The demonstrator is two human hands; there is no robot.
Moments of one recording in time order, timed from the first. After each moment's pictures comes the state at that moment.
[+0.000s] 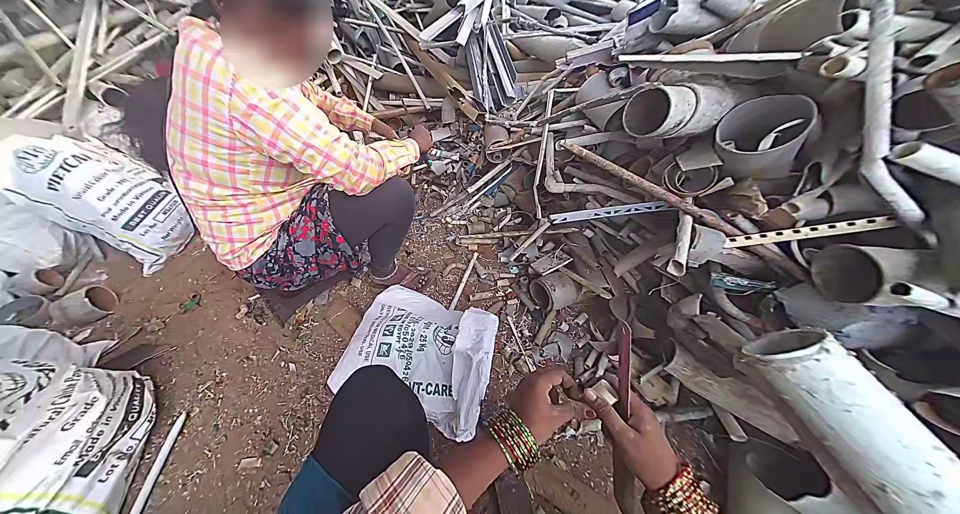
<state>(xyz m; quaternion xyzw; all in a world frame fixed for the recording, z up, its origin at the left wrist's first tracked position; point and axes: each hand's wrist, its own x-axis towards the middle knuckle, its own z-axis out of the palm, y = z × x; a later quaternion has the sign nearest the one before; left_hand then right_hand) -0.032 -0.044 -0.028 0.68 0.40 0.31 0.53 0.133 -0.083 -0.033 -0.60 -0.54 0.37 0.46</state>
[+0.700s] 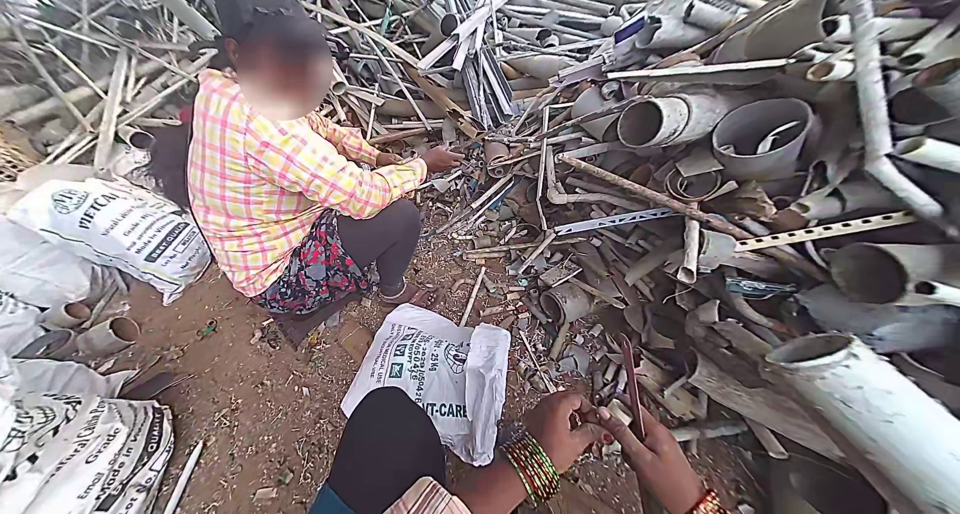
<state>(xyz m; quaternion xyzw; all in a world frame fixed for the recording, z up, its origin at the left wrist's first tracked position) -0.030 -0.045 -0.027 0.72 0.40 0.26 0.50 0.135 -0.085 -0.036 -0.63 -0.57 0.34 0.39</state>
